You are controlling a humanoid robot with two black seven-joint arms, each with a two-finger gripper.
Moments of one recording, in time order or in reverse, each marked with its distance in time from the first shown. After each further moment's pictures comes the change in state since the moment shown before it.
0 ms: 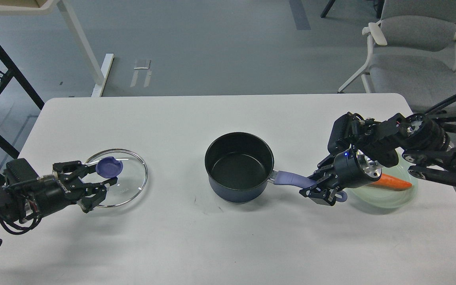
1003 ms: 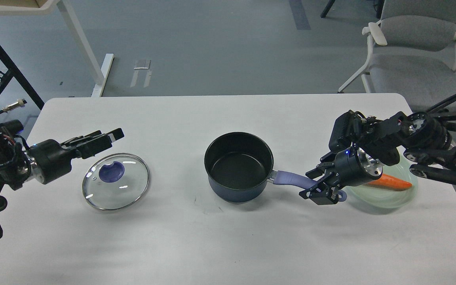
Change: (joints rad) left arm -0.167 0.127 -0.026 -0.314 -0.958 -0.441 0.000; right arm 0.017 -0.022 0.005 0.000 0.010 -0.003 0.000
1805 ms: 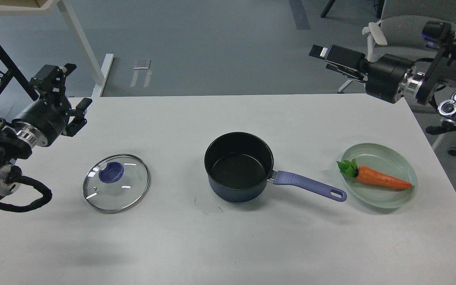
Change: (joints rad) left arm -0.008 -0.167 -0.086 0.189 -0.928 -0.136 -0.001; right arm -0.183 -0.100 0.379 -0.160 1.135 -0.238 0.000
